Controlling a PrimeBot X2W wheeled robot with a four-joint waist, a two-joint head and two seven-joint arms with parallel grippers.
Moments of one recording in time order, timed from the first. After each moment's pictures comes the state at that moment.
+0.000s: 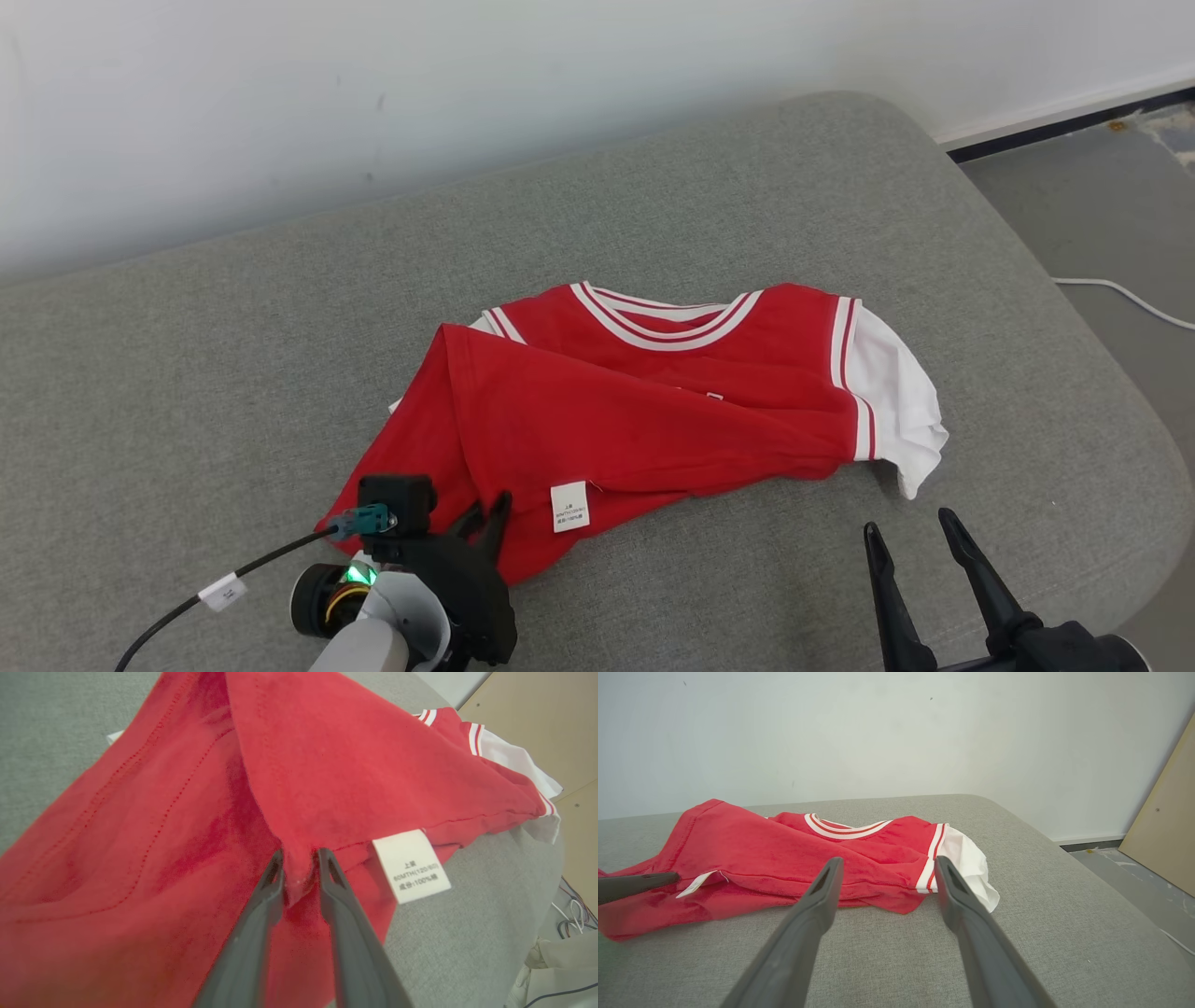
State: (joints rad) left arm -0.41 0.09 -0.41 0.61 -0.56 -0.09 0.08; right arm 0.11 -0.08 0.08 0.03 0.08 0.13 -0.24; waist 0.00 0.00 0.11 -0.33
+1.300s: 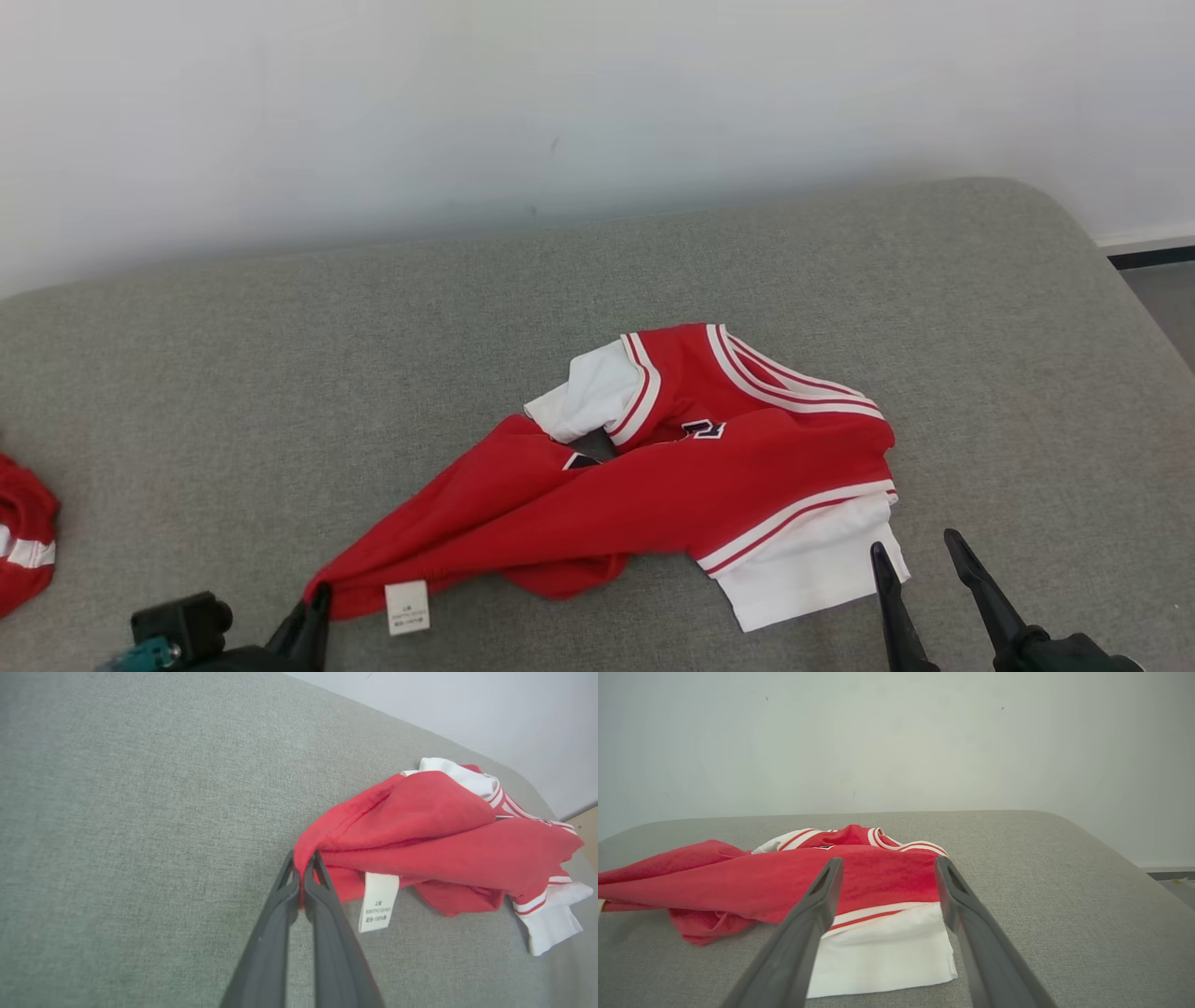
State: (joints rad) left arm -0.05 0.31 -0.22 0.20 -0.74 0.03 0.13; right arm 0.14 -0.09 0.08 0.01 0.11 0.13 -0.20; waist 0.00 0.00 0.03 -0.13
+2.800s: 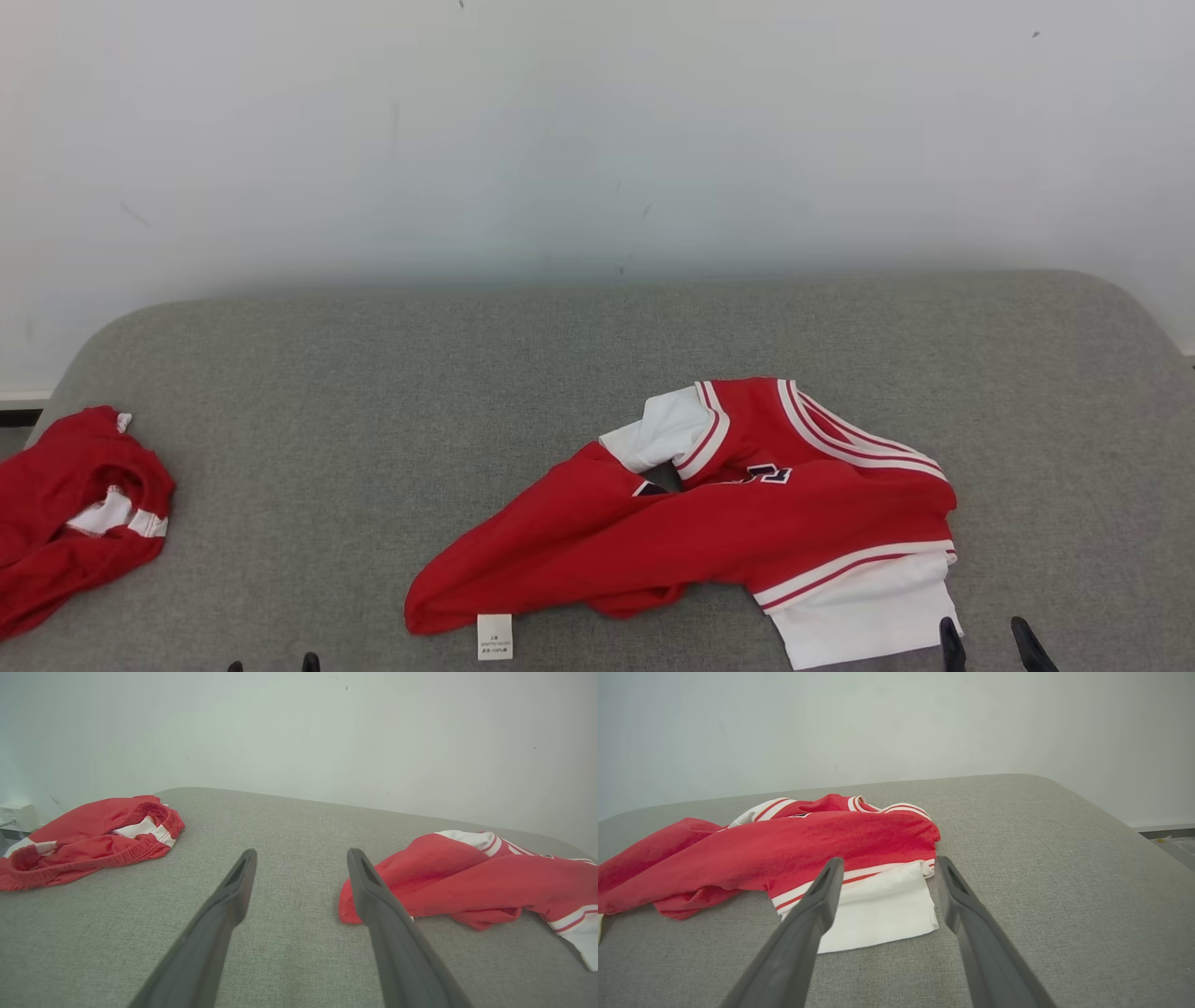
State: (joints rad) left arm 0.25 0.09 0.04 0.05 -0.24 -0.13 -0.26; right arm 0.22 -0.05 -0.07 0.12 0.13 0.13 -0.17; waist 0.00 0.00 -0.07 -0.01
